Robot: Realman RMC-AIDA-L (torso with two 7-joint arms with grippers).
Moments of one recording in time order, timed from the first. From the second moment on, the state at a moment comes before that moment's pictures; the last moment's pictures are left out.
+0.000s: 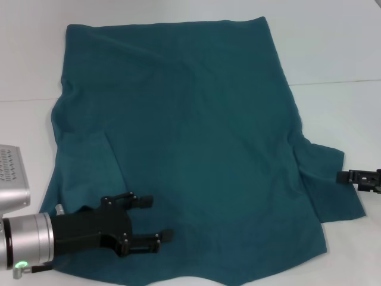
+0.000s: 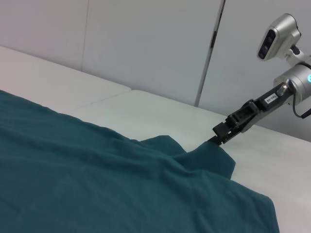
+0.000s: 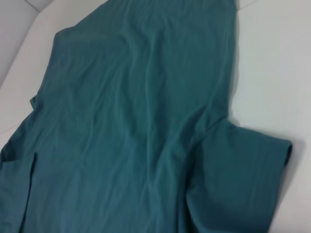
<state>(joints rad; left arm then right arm) -0.49 -2.17 0.76 0.64 2.02 1.46 -1.26 0.45 1.92 -0.56 -0.64 -2.21 -1.34 2.17</state>
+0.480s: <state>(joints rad) -0.49 -2.16 0.76 0.64 2.02 1.44 -1.26 0.49 1.96 -0.56 -0.61 -2.27 -1.28 2.17</state>
